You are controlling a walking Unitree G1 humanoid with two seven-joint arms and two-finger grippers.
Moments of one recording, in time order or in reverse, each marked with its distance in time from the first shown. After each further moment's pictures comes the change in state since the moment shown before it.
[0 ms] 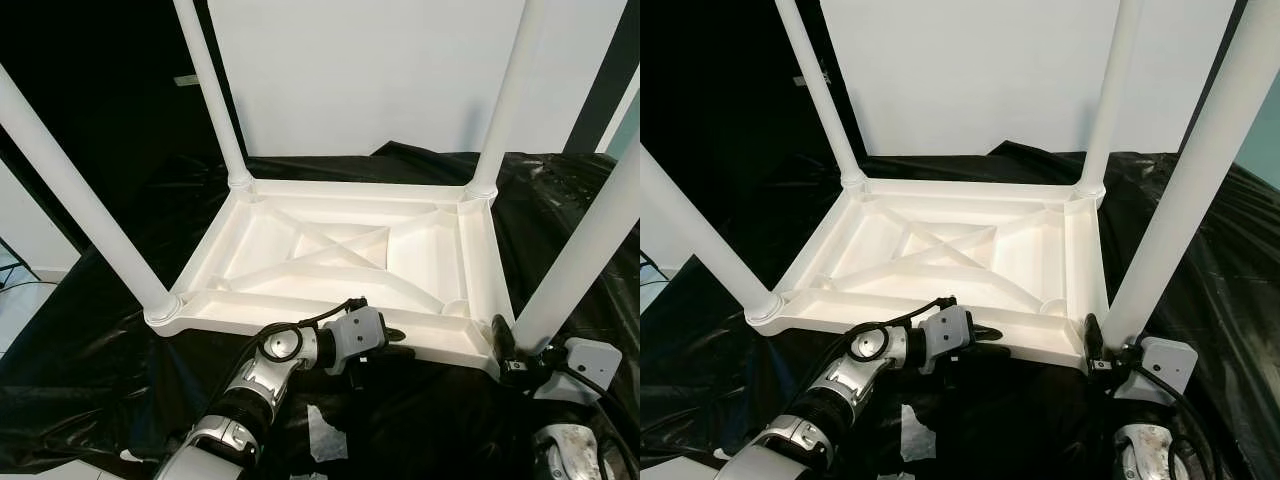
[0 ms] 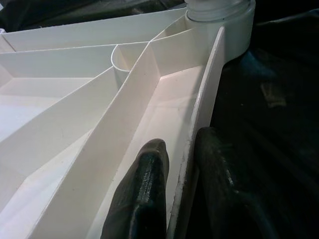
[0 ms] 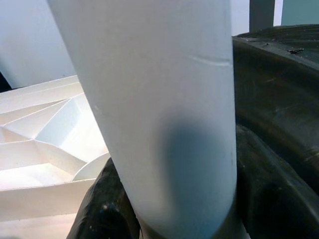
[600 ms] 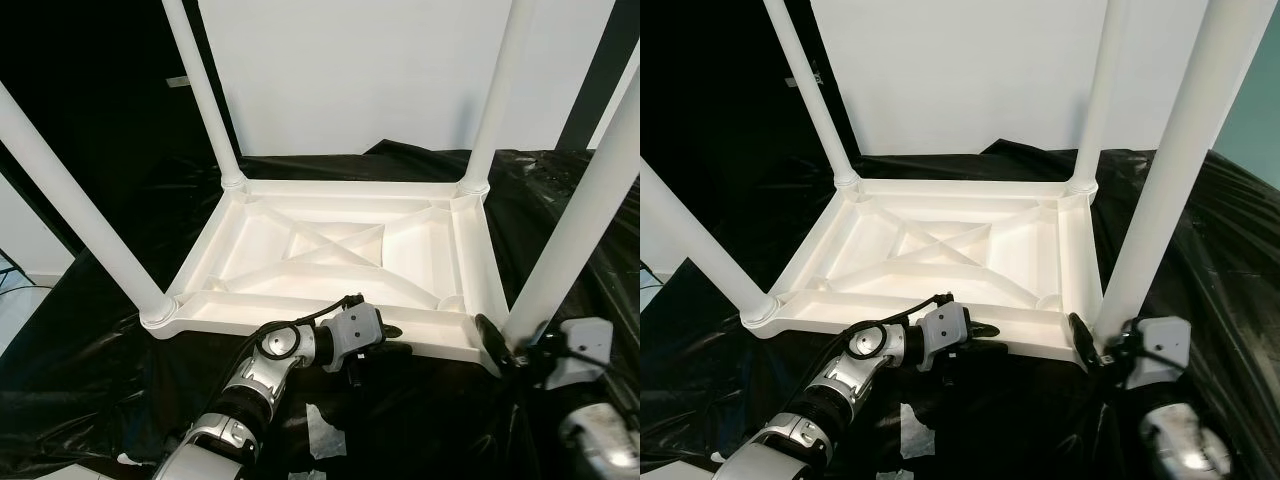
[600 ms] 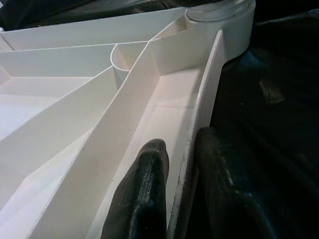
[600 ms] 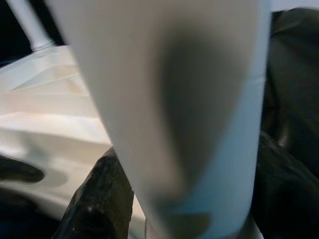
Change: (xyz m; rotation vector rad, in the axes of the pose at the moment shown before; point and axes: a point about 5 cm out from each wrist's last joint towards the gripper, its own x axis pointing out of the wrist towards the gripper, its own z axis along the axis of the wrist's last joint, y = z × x) left arm -0.003 0.003 -0.001 -0.007 0.006 0.011; right arm 0.013 -0.019 0.015 -0.093 0.083 0.424
